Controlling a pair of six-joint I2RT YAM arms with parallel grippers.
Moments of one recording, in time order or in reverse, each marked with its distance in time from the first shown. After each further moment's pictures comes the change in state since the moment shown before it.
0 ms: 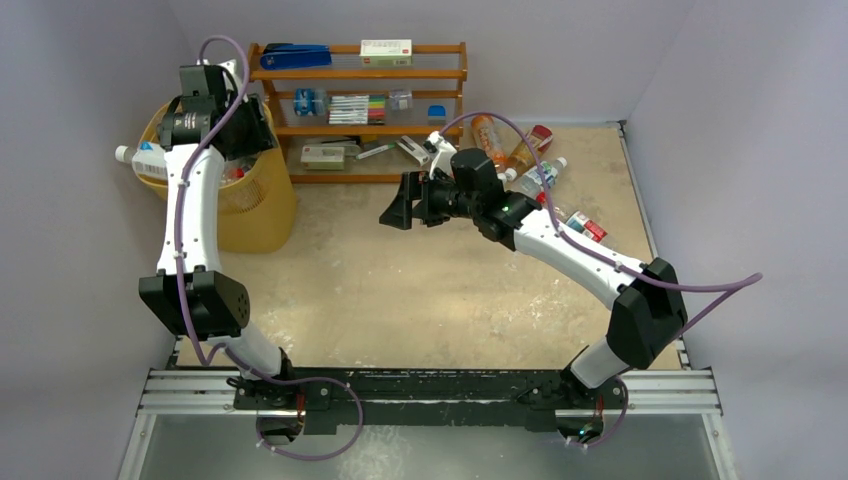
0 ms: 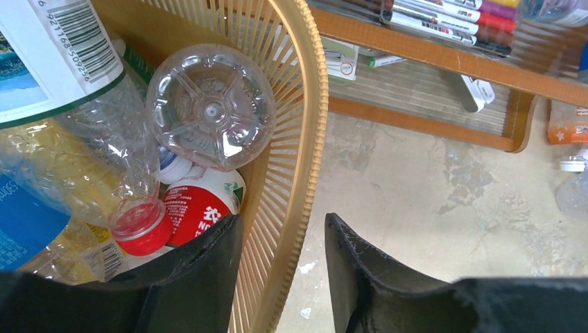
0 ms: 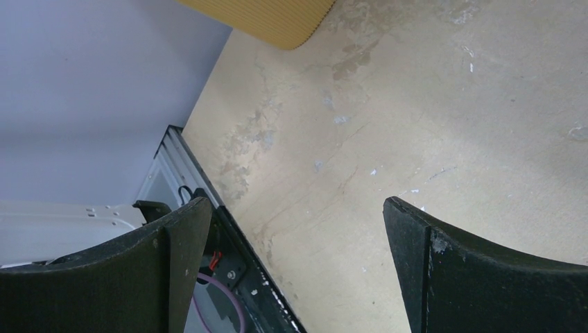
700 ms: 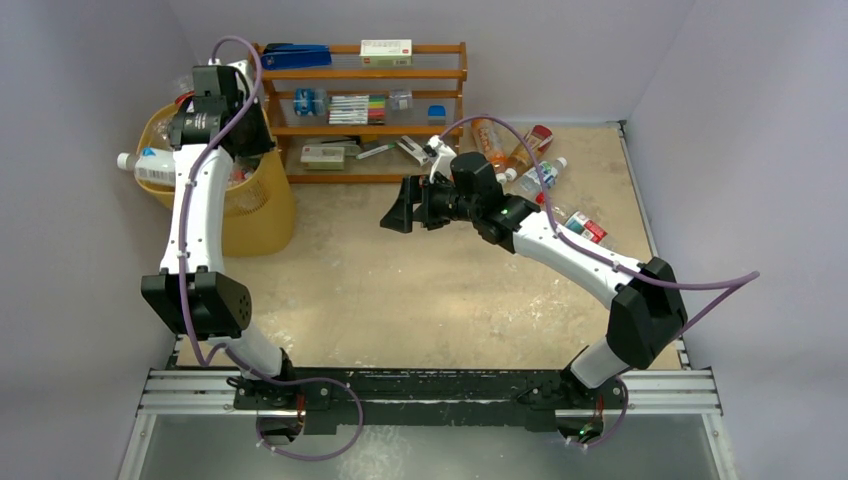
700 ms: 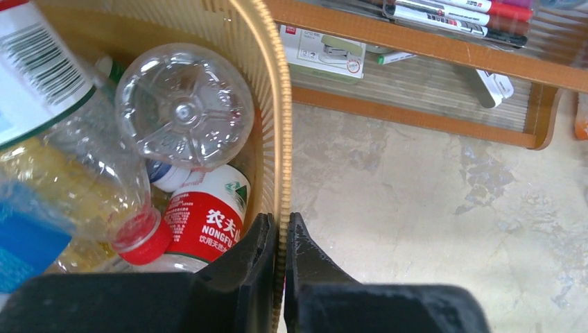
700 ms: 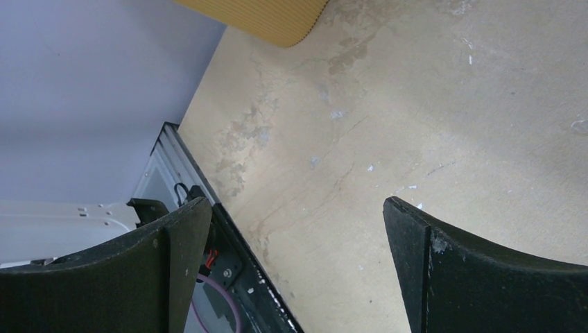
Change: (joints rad) left arm -0.045 -0.002 -0.014 -0.001 -0.060 0.011; right arm 0.000 0.000 -0.032 0.027 -0.002 0.001
